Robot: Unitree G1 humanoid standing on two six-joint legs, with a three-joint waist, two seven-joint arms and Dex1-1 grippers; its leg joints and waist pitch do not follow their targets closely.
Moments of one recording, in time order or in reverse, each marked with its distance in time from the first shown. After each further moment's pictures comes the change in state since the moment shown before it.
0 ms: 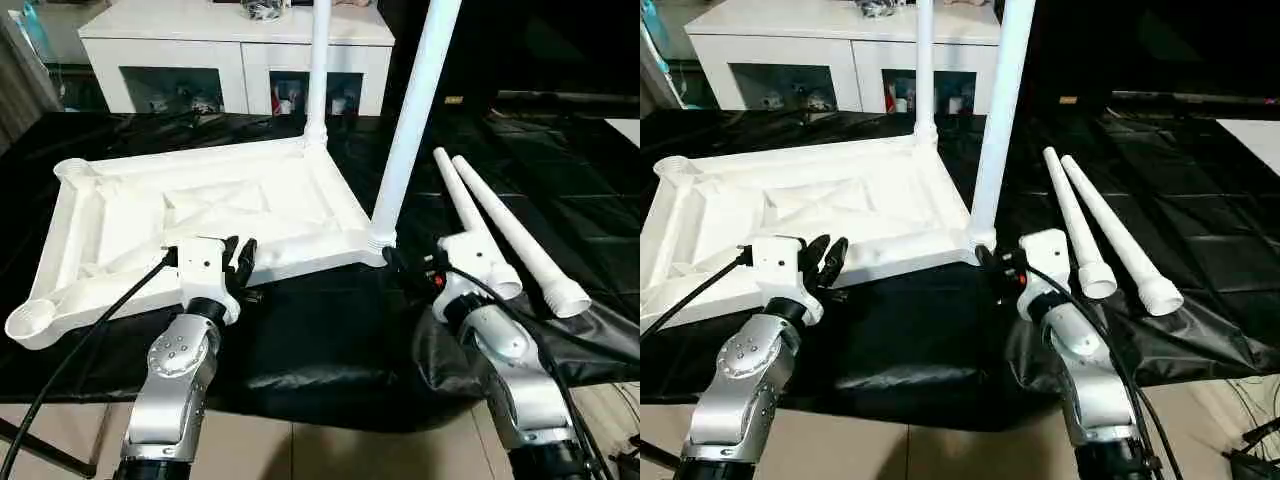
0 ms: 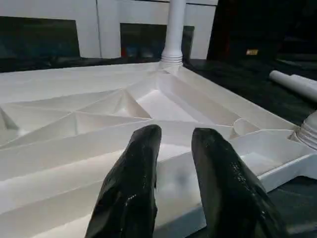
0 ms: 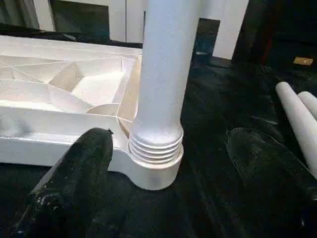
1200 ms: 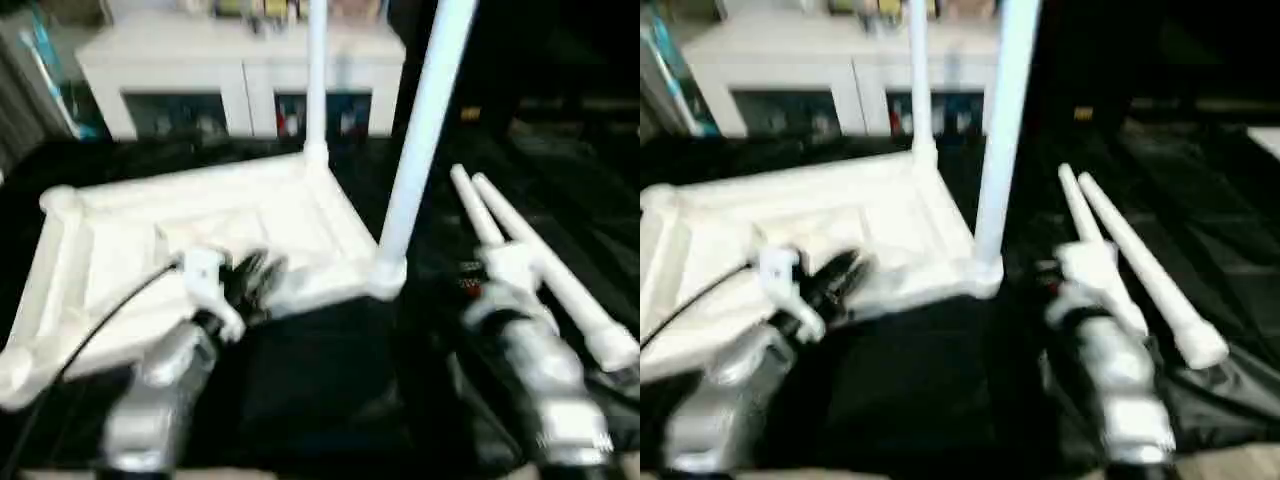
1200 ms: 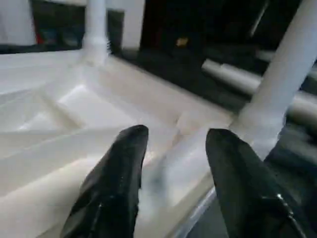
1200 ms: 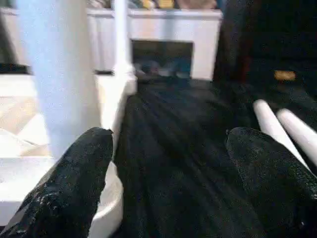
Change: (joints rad) left arm 0.040 0.207 0.008 -0.034 -0.231 0.127 -0.371; right arm 0.073 -0.077 -0.130 -0.033 0.136 -0.088 0.121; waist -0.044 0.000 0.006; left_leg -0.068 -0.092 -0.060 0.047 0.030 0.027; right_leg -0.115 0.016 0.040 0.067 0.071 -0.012
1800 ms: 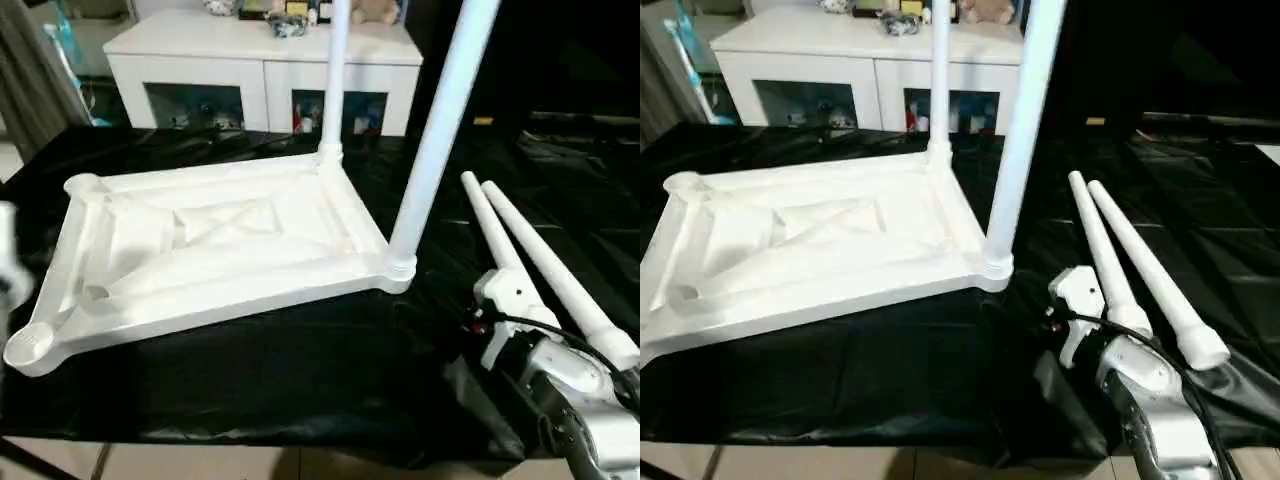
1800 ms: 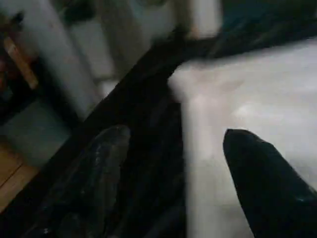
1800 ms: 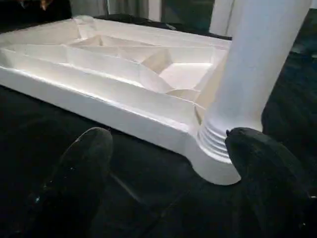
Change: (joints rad) left arm -0.150 0.421 0.345 0.457 0.212 0.029 0.402; right arm 0.051 -0.153 0.112 -0.044 0.060 0.089 0.311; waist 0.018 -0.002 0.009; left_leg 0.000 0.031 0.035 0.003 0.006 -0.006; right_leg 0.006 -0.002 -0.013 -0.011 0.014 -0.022
